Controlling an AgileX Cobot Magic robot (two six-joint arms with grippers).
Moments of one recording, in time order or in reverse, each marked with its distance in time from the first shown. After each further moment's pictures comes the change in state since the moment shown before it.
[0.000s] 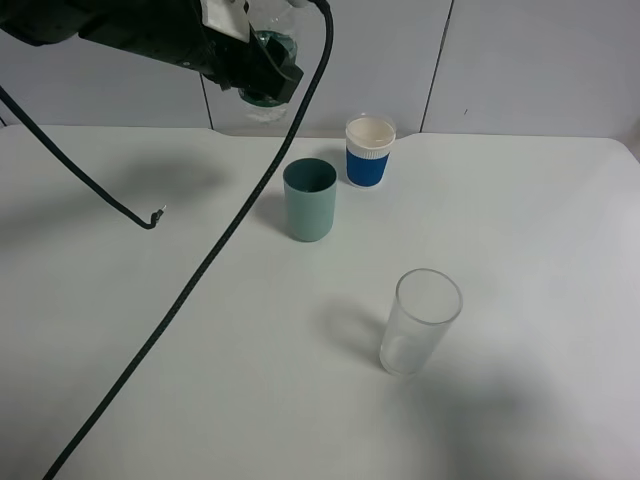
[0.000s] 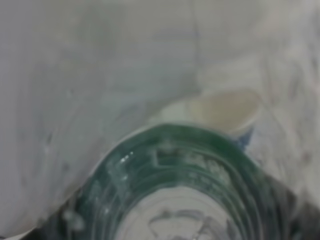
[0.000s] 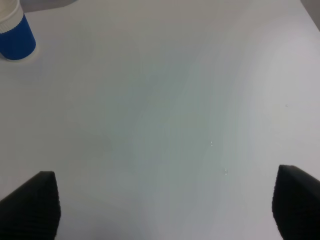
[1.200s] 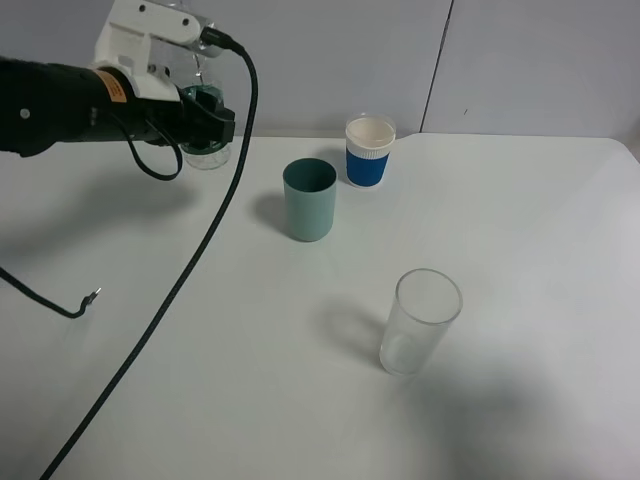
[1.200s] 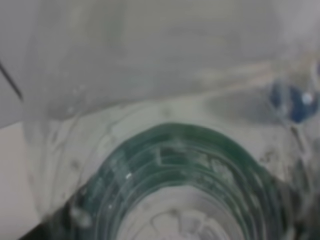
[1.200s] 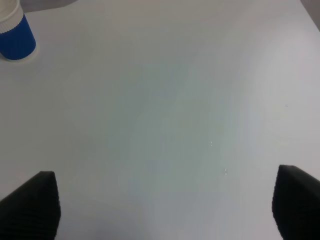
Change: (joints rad) left arm 0.119 -0.078 0.390 0.586 -0.368 -0.824; right arm 0.000 0.000 0.000 0.000 0.000 0.000
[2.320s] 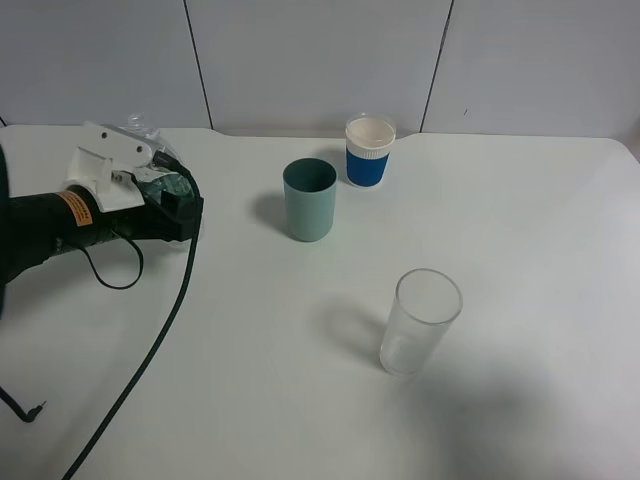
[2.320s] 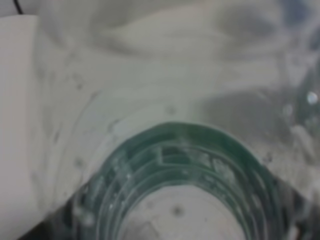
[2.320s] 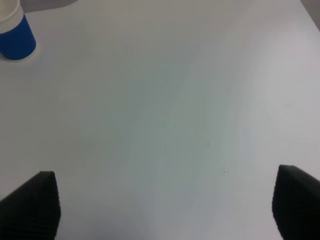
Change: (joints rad) left arm 0.169 0.174 0.343 0.261 -0.536 -0.139; right arm 0.000 0.000 0.000 0.000 0.000 0.000
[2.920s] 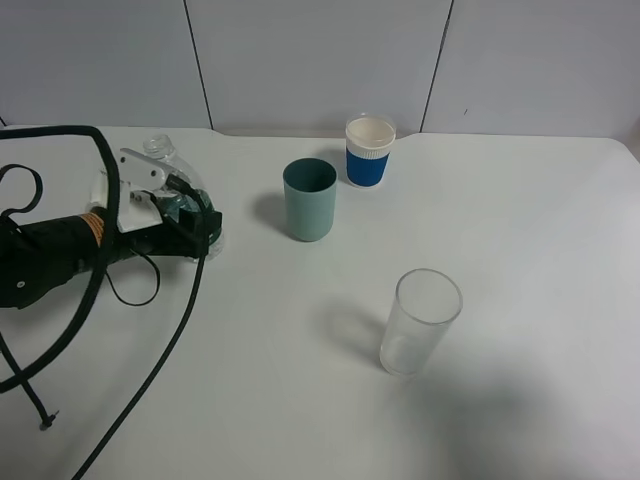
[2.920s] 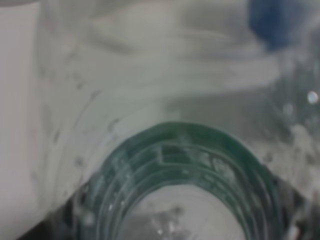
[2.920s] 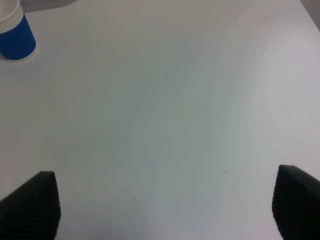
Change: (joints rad) left arm 0.000 0.158 -0.002 0.042 -0.198 -0.005; right arm 0.000 0.000 0.000 0.000 0.000 0.000
